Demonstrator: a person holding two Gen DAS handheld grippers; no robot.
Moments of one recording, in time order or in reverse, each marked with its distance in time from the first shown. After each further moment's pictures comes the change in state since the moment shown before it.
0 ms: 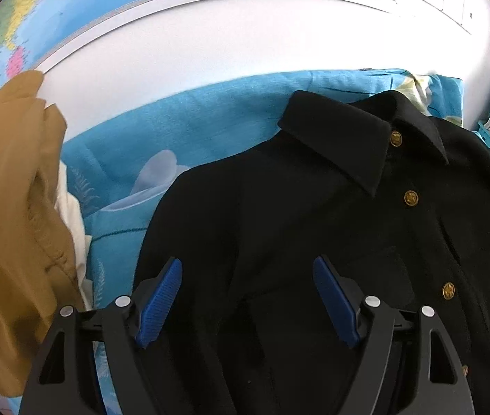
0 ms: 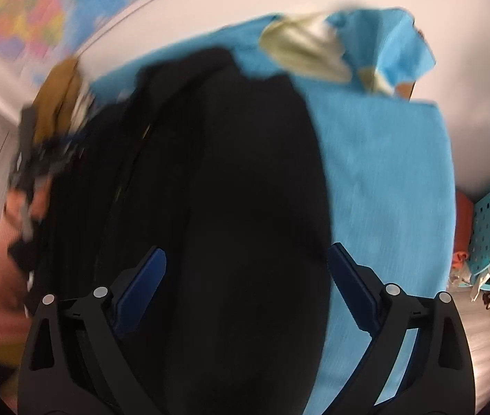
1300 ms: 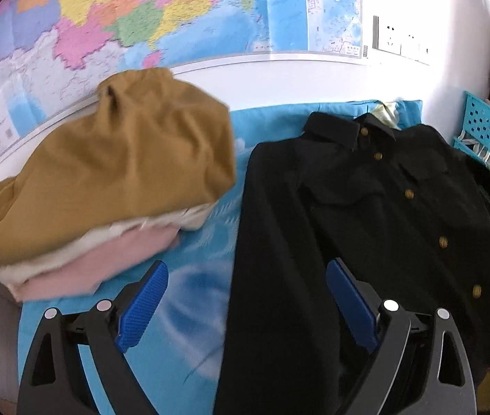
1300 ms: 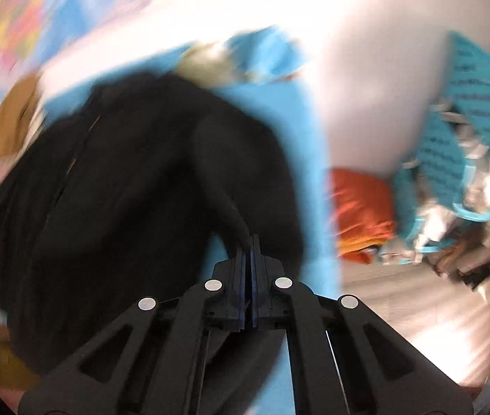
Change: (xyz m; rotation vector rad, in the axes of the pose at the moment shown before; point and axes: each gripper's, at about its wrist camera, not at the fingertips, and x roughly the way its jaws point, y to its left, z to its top) left arm -0.138 0.070 -0.145 -0.032 -0.210 0.010; right arm -0.077 -0.026 -0.097 0.157 -0.260 -0.354
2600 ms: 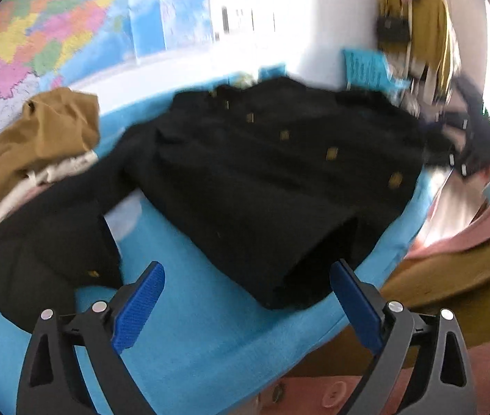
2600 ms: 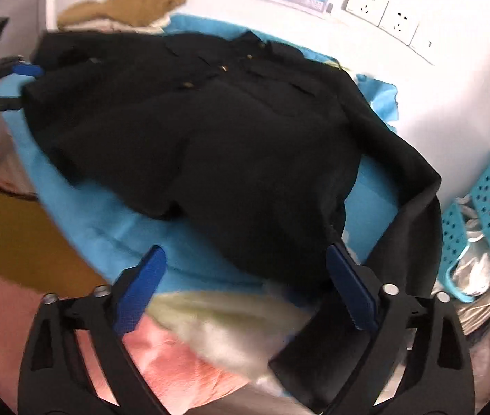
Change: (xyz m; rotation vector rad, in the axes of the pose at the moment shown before) left arm -0.065 -0.095 -0.135 0.273 -0.053 -0.279; right arm -0.045 0.143 -0.153 -0.577 -0.081 0.006
